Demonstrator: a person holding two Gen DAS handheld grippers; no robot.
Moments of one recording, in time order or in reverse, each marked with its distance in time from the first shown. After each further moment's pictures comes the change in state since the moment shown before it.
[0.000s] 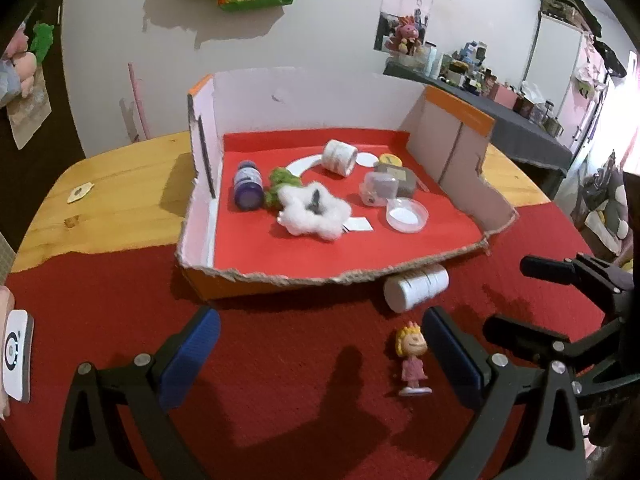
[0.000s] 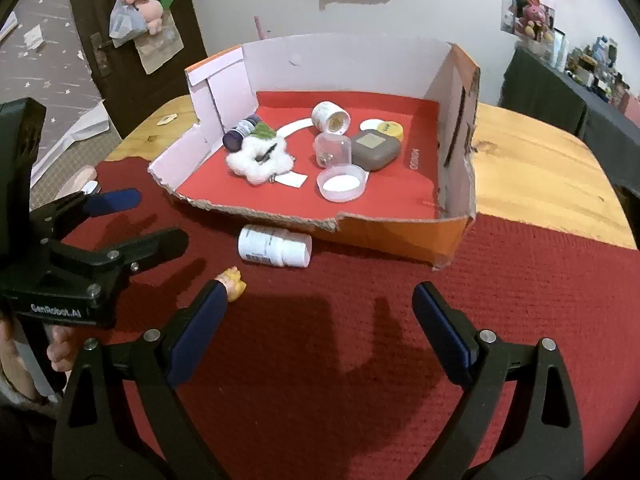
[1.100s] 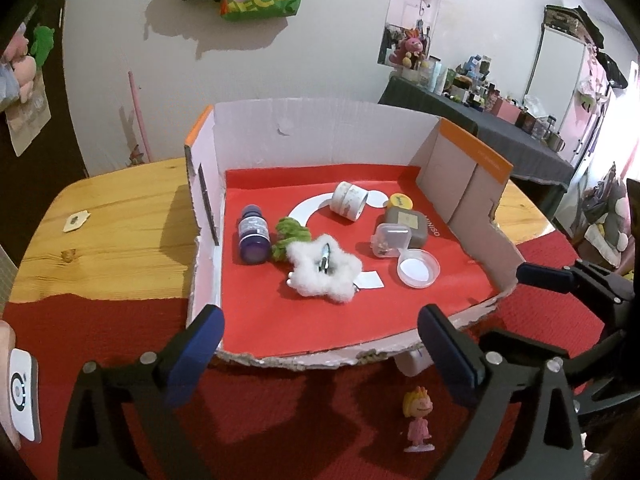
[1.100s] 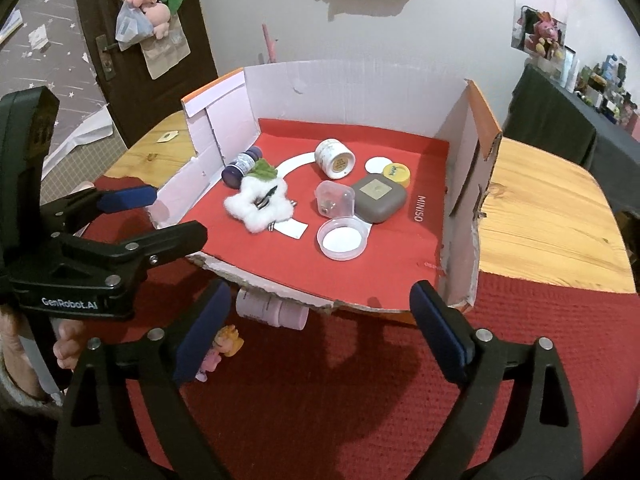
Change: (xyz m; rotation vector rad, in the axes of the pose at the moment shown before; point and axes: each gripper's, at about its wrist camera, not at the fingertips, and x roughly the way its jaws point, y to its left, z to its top) left arm 0.009 0.012 0.043 -0.018 -0.040 -0.003; right arm 0.006 0.000 0.042 -0.039 -0.031 0.011
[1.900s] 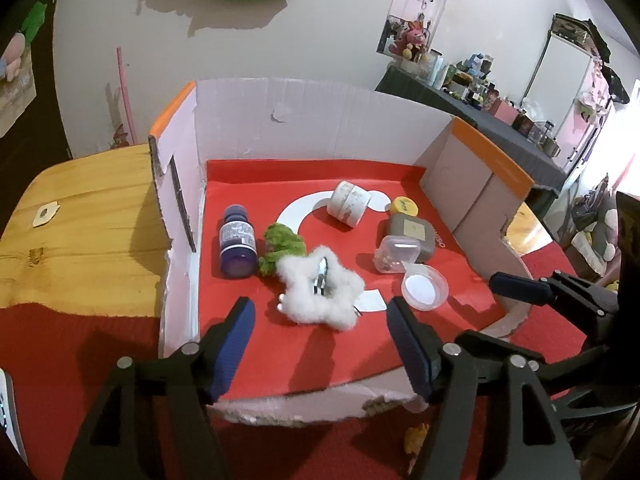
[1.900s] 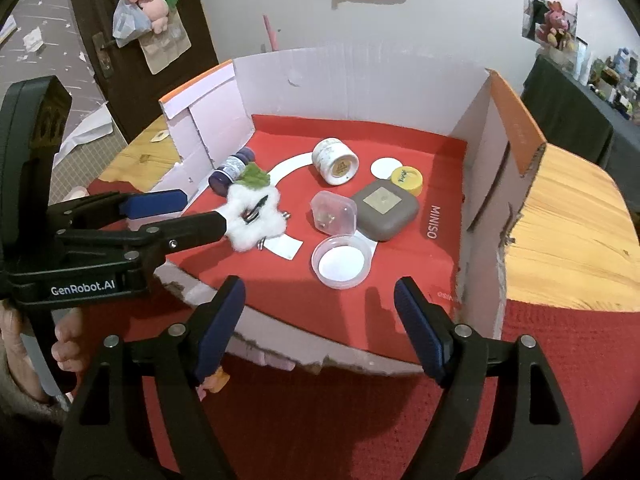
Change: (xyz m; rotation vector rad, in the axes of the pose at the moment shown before) left arm 0.035 0.012 0.019 -0.047 0.058 -0.073; right arm 0.029 -0.009 0.018 0.005 0.033 0.037
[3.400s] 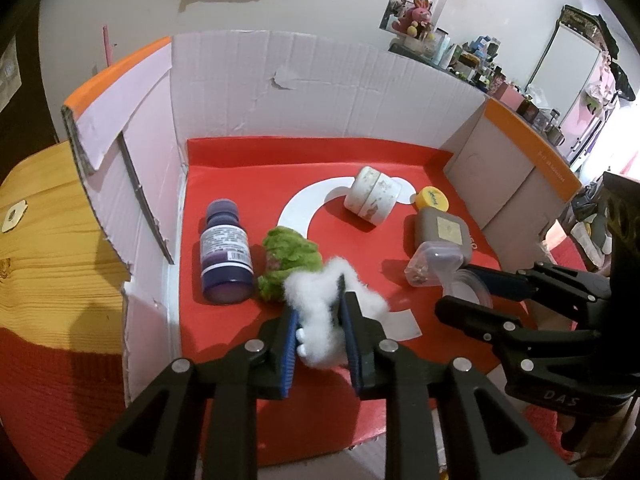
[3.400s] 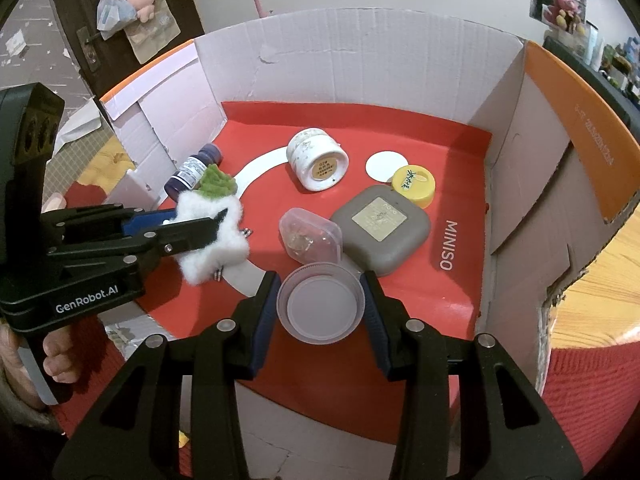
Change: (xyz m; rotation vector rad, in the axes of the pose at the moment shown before) left arm 0.052 0.013 0.016 -0.006 0.093 -0.028; right arm 0.051 -0.025 0.021 0.020 0.079 0.014
